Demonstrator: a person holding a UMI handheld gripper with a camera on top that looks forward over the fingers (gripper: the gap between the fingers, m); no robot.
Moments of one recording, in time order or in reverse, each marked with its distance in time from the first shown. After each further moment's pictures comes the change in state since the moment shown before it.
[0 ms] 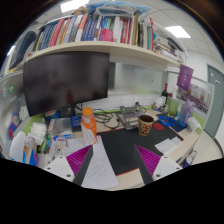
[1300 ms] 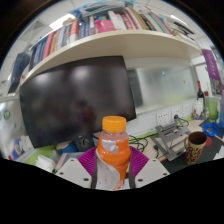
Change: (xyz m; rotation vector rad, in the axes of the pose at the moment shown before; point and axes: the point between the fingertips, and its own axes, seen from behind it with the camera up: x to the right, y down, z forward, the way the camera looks) arm -0.090 -0.092 0.194 0.259 -0.364 0.164
